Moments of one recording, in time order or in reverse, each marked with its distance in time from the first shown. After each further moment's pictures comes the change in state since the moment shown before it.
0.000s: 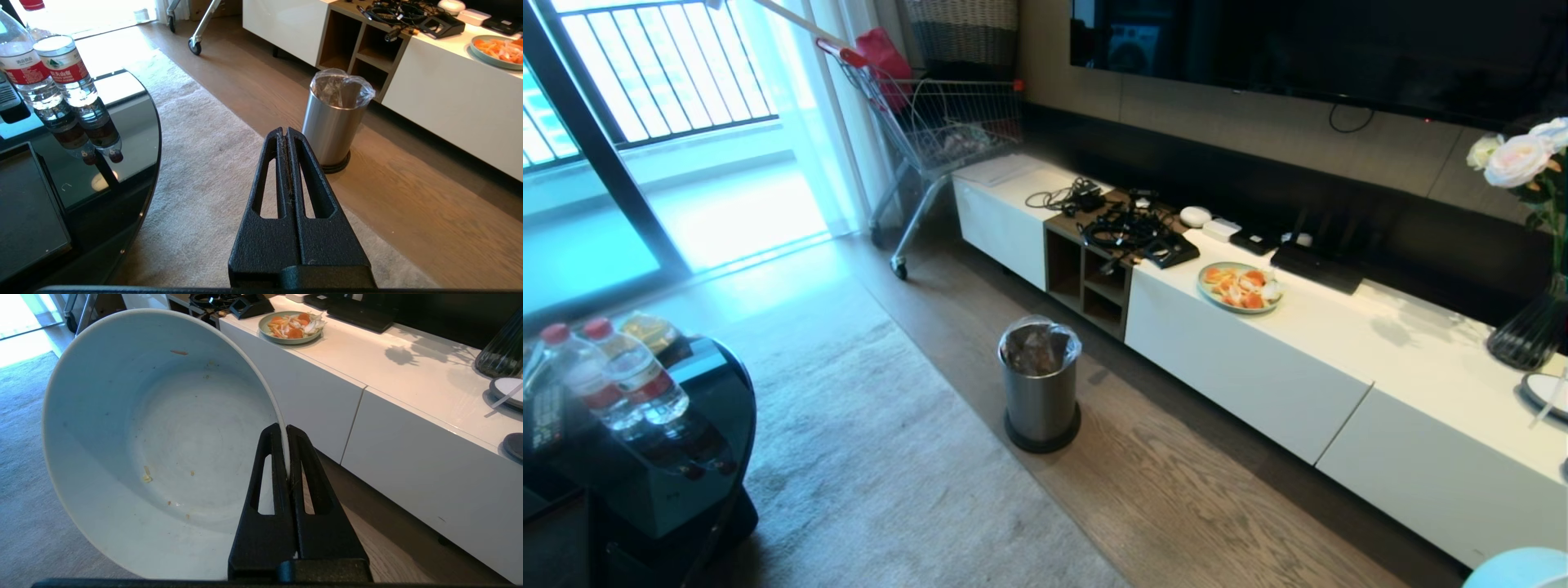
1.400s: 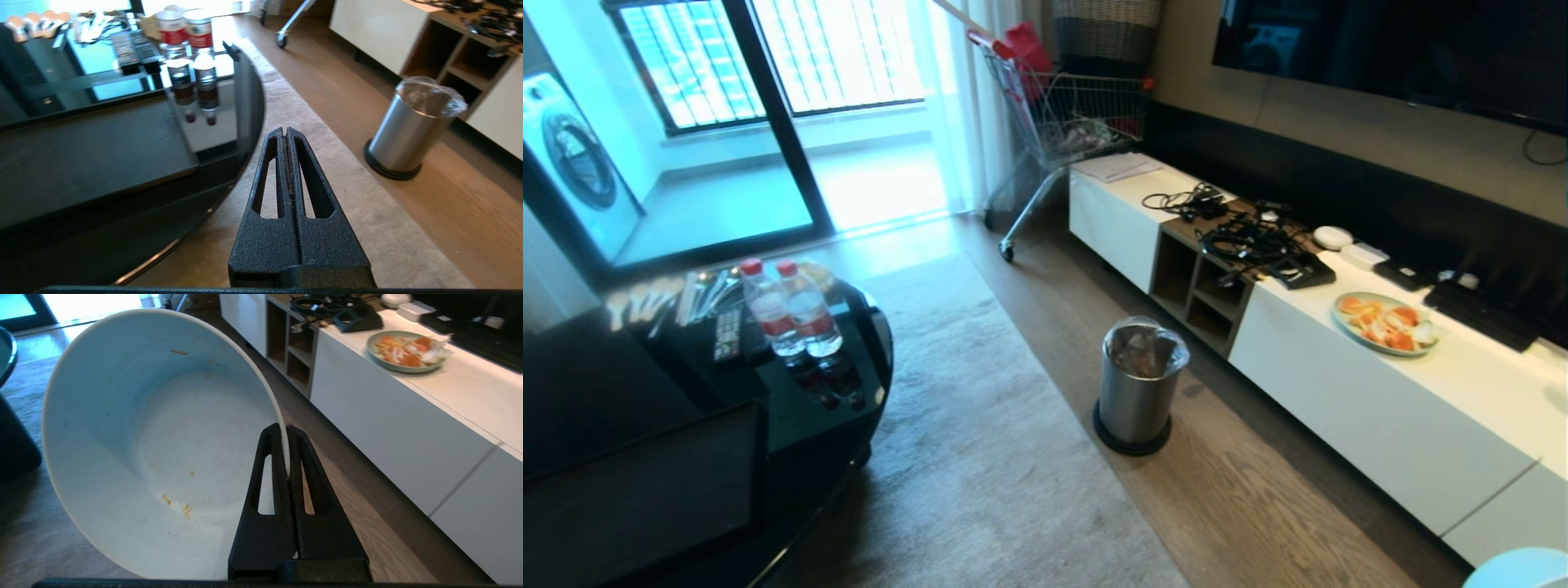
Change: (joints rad) left arm 0.000 0.000 0.000 0.000 0.001 0.000; right arm 0.000 0.000 0.000 -0.001 0.001 0.002
